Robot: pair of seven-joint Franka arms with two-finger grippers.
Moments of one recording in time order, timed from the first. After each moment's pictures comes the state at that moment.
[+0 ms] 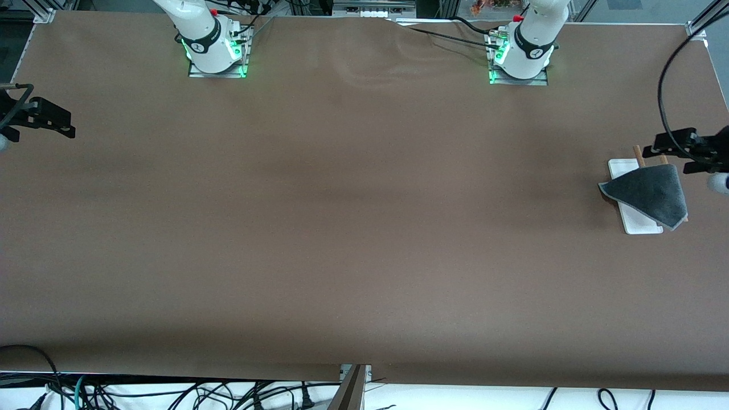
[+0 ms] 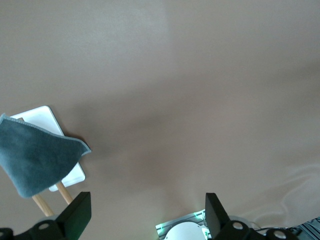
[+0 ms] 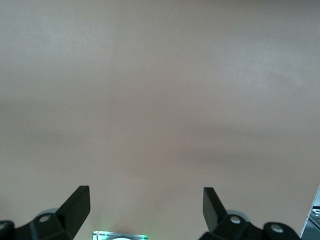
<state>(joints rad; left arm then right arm) 0.58 0.31 -0.59 -1.27 0.05 1.27 0.25 -0.11 0.09 0.08 -1.44 -0.08 1.45 -0.16</state>
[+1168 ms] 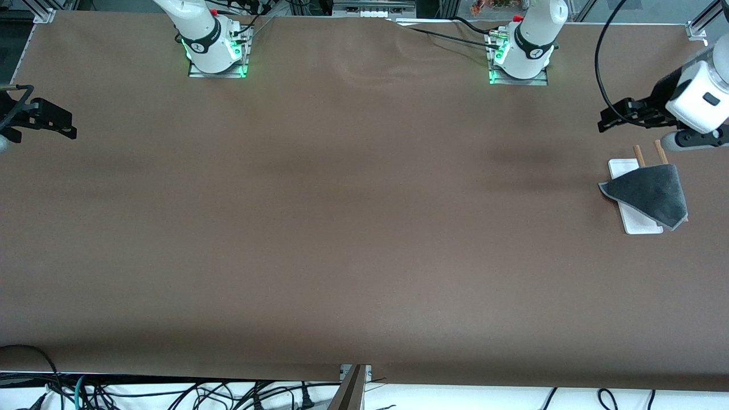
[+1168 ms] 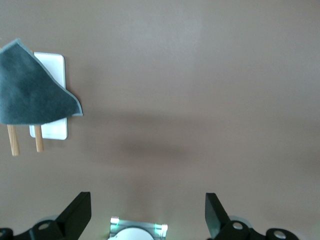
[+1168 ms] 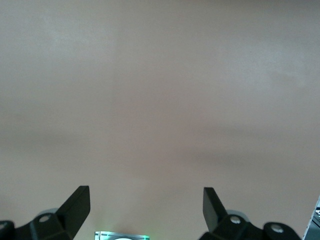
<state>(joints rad) 0.09 -0.03 -0.09 -1.68 -0.04 1.50 -0.15 -0.11 0.10 0.08 -1.44 -0.07 1.45 -0.16</state>
